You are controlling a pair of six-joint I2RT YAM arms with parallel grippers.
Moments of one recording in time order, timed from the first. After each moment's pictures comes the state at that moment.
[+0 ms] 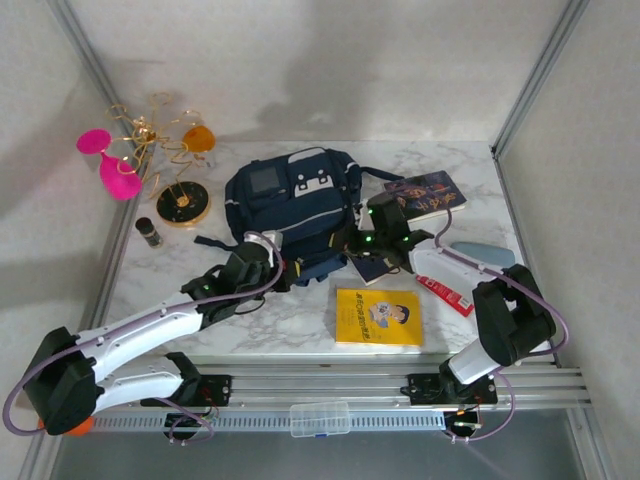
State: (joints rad) left arm -0.72 1.09 0.63 -0.14 -0.02 -0.77; right arm 0.53 1.54 0.94 -0.14 -0.48 0.74
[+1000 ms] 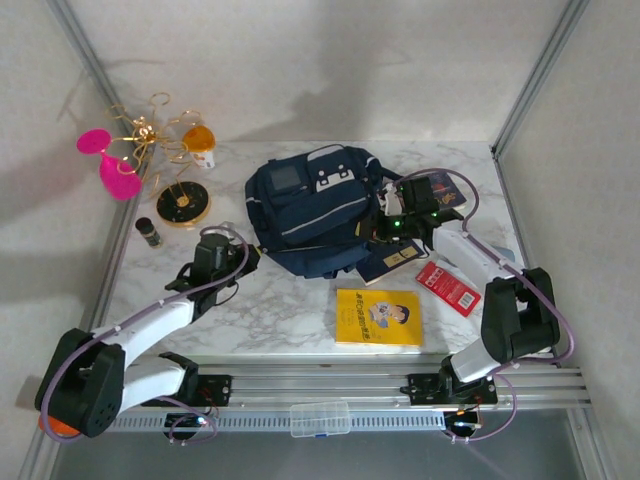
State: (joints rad) left arm -0.34 1.15 0.46 0.12 0.08 -0.81; right arm 0.33 1.53 1.07 -0.44 -0.60 0.48
